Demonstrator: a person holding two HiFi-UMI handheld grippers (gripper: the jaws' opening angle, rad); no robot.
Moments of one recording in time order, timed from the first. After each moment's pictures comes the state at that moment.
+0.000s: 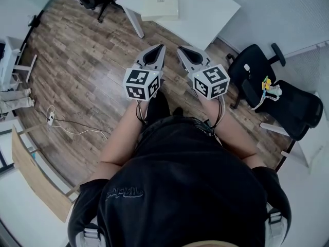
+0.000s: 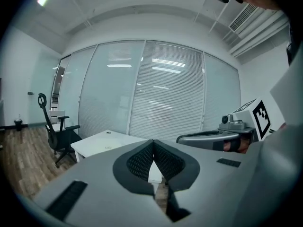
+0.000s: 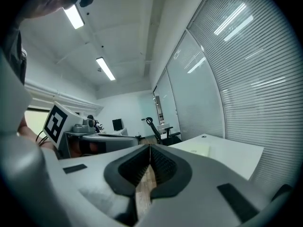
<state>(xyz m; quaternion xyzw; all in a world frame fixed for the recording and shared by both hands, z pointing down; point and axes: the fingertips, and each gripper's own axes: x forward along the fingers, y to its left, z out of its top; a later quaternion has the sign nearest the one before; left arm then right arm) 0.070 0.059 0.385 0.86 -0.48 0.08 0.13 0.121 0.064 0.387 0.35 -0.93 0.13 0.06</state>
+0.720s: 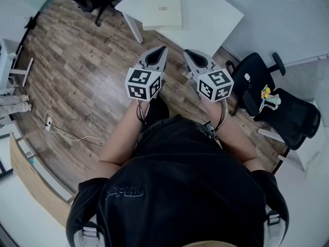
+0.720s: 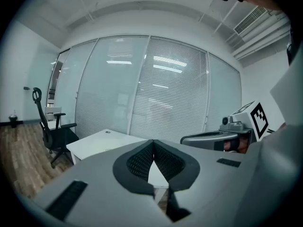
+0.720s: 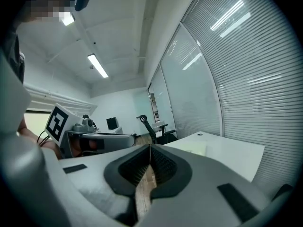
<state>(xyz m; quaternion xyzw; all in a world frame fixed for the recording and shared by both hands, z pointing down) 0.046 -0.022 0.401 0.87 -0.47 0.07 0.15 0.111 -0.015 0.406 0.37 -0.91 0.15 0.07</state>
